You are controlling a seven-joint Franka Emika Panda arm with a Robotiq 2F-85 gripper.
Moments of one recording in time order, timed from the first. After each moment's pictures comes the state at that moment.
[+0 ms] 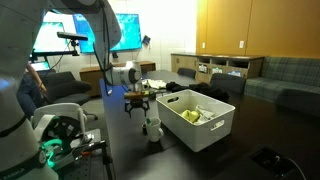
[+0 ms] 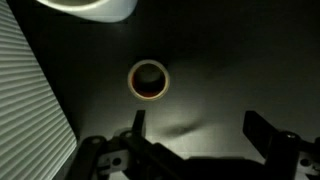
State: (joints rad) arm 0.32 0.50 0.30 -2.20 -0.44 2.56 -0.34
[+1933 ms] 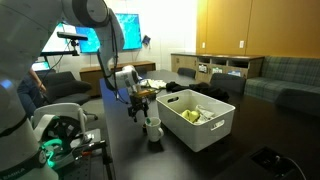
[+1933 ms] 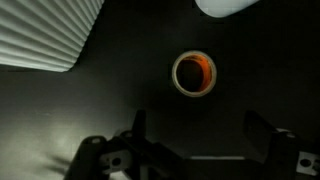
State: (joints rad) arm 0.40 0.64 0.30 -2.04 -0.75 2.36 -0.82
